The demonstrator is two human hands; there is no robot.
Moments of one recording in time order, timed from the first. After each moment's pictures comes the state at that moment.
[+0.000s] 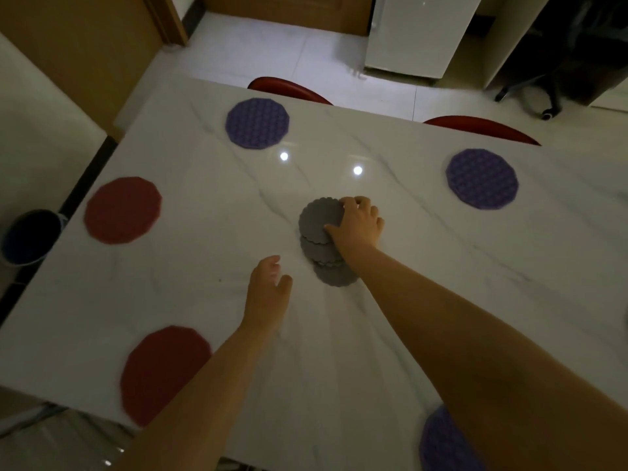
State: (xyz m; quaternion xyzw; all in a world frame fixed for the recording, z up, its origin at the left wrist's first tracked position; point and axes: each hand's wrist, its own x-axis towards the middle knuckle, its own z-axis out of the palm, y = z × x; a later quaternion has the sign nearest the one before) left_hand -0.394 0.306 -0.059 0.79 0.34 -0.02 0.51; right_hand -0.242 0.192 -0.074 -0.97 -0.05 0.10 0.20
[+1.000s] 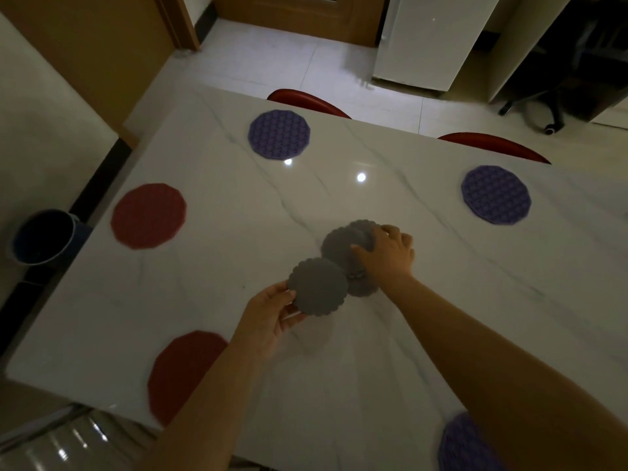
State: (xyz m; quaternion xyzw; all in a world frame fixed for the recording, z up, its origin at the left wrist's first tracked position) left_hand -0.425 0.346 -0.040 0.46 0.37 -0.09 0.81; right_hand -0.272 0.173 -0.058 -0.97 -0.02 0.16 0.16
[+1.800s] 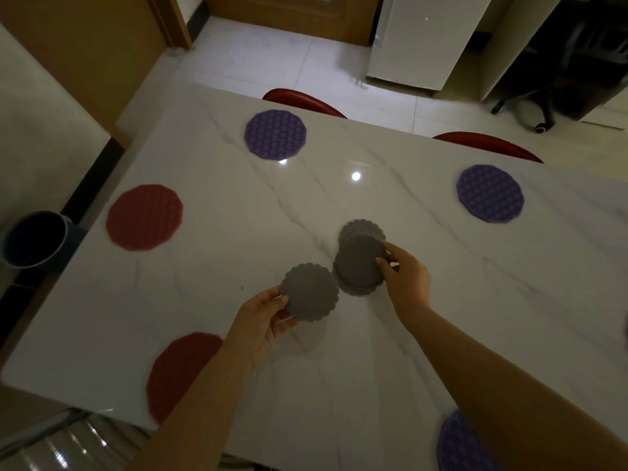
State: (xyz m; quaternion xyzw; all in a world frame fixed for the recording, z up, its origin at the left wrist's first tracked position) left_hand -0.433 0.355 -0.048 0.46 0.38 -0.11 0.80; right_hand -0.310 0.132 -0.063 -0.91 0.05 0.07 0.40
